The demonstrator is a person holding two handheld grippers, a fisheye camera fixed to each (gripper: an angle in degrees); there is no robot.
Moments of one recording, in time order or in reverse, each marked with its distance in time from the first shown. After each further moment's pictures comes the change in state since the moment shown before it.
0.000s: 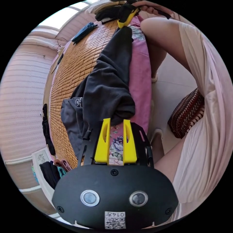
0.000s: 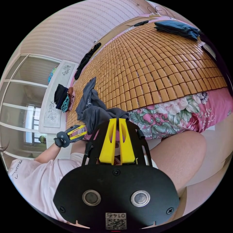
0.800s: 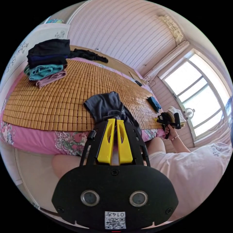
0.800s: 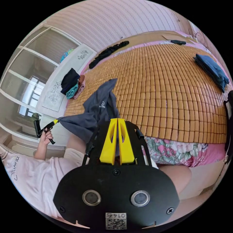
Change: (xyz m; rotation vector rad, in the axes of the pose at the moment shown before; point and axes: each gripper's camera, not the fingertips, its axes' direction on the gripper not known) left arm -0.124 0.366 -0.087 0.542 0.521 -1.427; right arm -0.125 -0.076 0.018 -0.088 0.078 -0.270
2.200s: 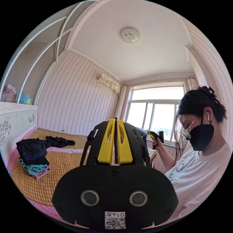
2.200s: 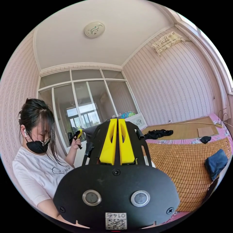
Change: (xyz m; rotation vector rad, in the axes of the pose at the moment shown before) left arm 0.097 0.065 -0.424 0.831 0.323 0.496; right arm -0.141 0.112 -0.482 0.849 -0.475 -0.618
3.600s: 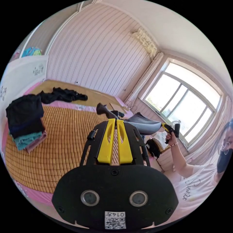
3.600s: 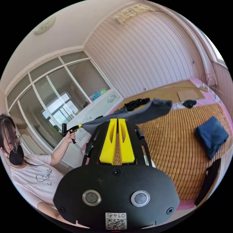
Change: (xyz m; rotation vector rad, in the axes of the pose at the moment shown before) left arm -0.229 0.102 0.333 -0.553 -0.167 -0.351; right arm 0.286 0.079 0.141 -0.349 0.270 0.364
